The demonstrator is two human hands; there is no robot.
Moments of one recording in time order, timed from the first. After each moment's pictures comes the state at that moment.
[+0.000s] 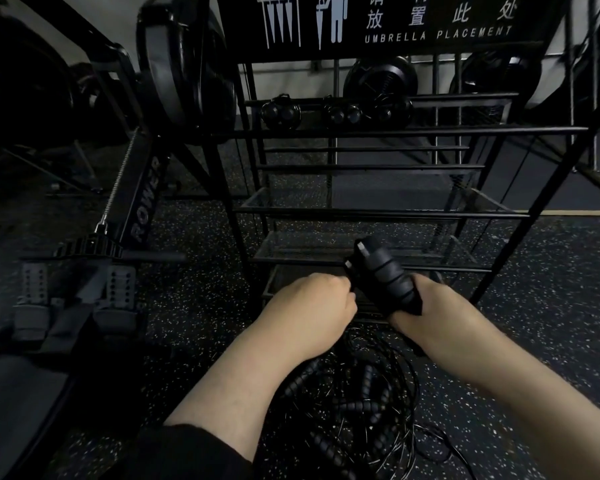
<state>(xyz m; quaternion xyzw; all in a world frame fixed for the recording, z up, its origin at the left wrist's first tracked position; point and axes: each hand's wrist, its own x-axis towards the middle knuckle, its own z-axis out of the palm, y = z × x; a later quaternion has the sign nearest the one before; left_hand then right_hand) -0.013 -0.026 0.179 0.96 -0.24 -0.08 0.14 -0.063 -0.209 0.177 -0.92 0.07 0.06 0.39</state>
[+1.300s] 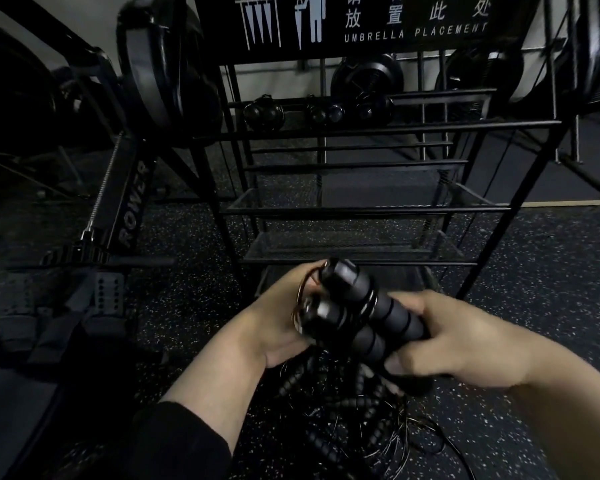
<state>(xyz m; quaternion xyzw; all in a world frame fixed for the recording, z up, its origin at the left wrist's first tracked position) -0.020 -0.023 0.189 0.64 -0.17 -0.31 0.68 -0.080 -0.226 0.199 -0.71 -0.15 0.27 0.63</state>
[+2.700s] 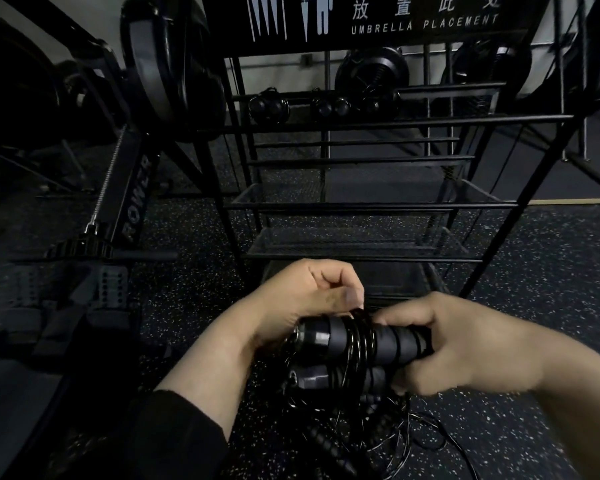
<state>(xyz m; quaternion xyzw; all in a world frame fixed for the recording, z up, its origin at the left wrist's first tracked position) -0.013 -0.012 0.193 0.68 -0.27 -0.32 0.61 -0.085 -0.227 0.209 -0.77 -0.15 0.31 0.54</state>
